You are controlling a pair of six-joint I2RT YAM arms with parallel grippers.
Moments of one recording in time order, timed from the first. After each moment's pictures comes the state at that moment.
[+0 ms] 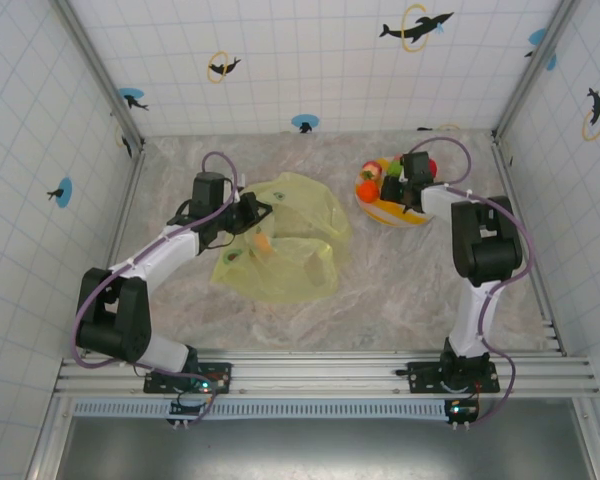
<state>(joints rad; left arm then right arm) -0.30 1.47 0.90 -0.10 0.54 -0.73 0.19 2.01 1.25 -0.09 -0.03 0.31</state>
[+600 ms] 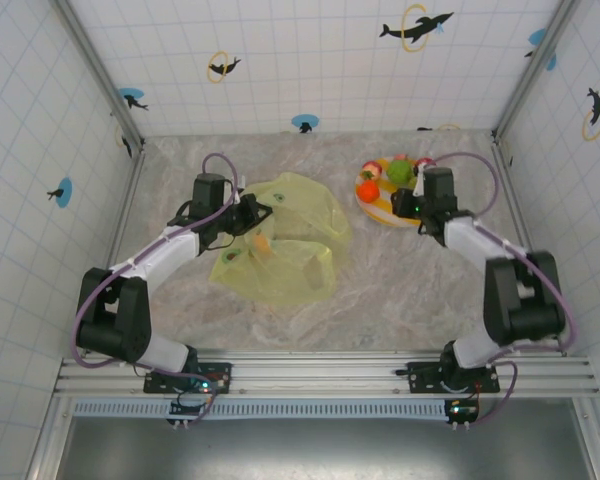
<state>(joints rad) -0.30 1.47 0.89 -0.09 0.55 -0.74 0.20 1.48 0.83 -0.01 -0.14 0.28</state>
